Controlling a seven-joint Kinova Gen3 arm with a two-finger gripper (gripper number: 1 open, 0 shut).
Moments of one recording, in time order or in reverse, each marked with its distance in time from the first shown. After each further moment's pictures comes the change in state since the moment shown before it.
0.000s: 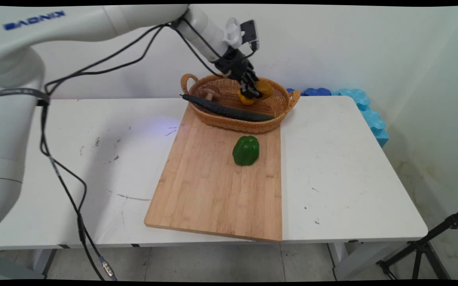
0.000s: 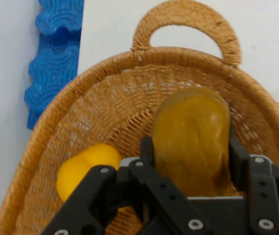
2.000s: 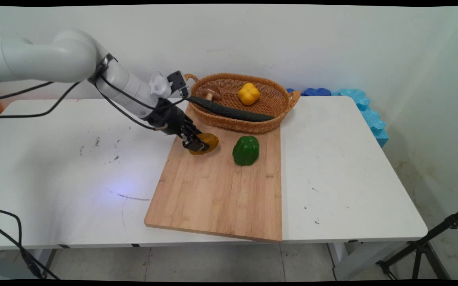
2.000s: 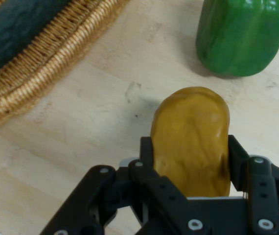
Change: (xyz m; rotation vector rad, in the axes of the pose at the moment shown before) arm -0.153 0.130 -0.076 -0.069 -0.077 -0.402
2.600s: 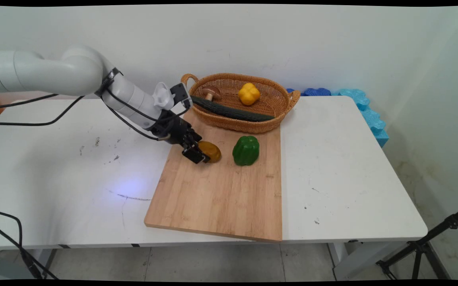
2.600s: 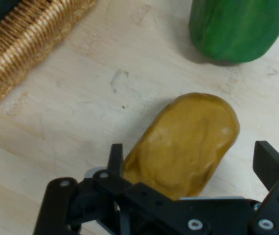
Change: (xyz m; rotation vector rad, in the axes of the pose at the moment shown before) arm -0.016 0.002 0.024 -0.023 0.000 -0.001
